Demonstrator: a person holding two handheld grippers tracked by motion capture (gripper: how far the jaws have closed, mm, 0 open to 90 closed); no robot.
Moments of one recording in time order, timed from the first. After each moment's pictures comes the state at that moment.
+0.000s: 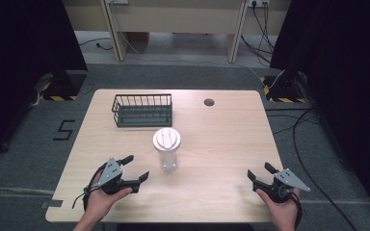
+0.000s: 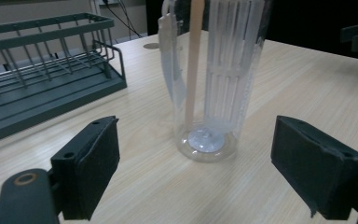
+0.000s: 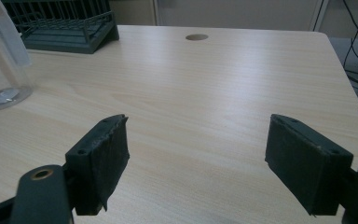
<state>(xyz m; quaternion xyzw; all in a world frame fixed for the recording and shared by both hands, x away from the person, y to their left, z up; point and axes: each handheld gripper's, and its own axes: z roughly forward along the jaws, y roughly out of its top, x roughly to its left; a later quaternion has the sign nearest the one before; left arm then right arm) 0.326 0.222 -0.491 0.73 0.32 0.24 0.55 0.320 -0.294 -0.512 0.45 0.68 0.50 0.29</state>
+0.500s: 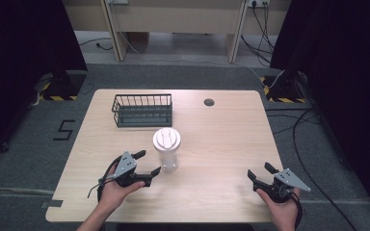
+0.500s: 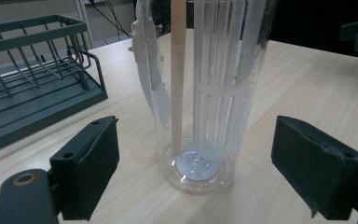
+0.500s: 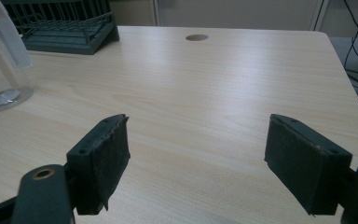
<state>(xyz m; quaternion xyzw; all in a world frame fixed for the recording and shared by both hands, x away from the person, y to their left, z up) 0.352 0.192 -0.494 0.74 0.30 0.23 0.55 0.320 -0.295 -0.512 0.45 0.67 0.50 0.29</state>
